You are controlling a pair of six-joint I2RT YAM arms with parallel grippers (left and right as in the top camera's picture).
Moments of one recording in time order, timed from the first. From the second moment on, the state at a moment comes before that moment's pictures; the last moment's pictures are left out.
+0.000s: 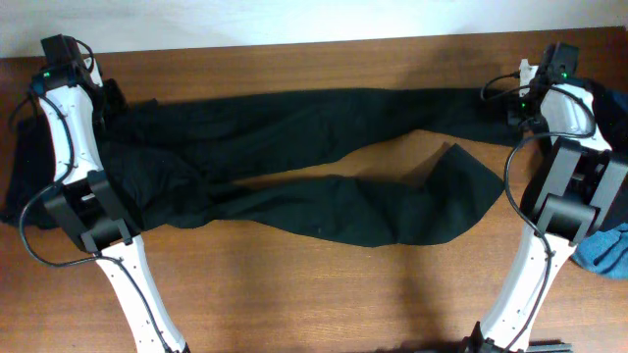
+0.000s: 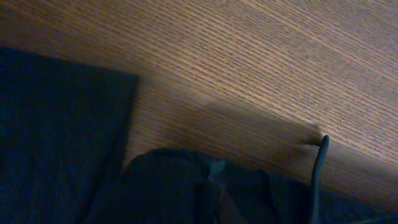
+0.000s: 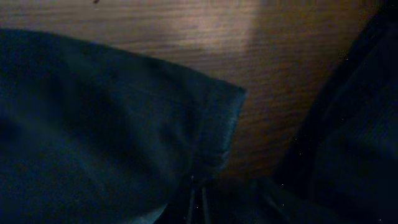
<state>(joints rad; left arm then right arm) 0.33 2.72 2.67 -1.10 0.04 -0.08 -0.39 2.46 2.01 -0.69 0.10 -0.34</state>
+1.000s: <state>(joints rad) 0.38 2.72 2.71 -1.11 0.02 -0.07 -0.35 2.48 2.13 -0.65 0.18 -0.39</state>
